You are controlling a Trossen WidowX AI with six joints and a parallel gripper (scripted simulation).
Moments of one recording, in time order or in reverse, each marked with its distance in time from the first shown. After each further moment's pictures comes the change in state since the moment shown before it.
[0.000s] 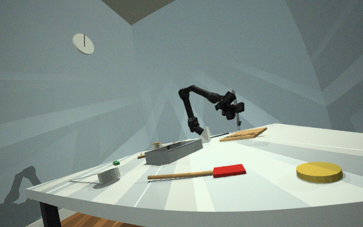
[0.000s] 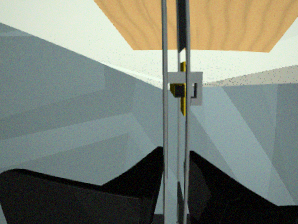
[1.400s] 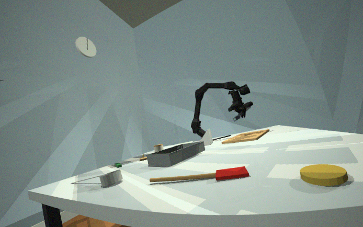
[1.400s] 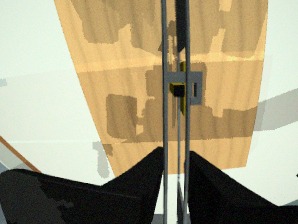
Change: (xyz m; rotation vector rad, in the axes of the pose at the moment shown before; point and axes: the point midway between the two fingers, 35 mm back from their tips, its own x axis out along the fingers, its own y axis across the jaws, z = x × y) arm 0.032 0.004 -0.009 0.024 -0.952 -0.032
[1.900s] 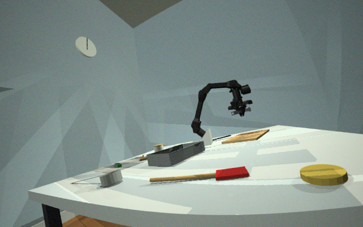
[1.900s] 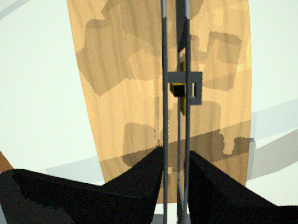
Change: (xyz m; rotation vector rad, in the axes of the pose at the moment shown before) arm -0.011 -0.007 -0.004 -0.016 -0.234 0.047
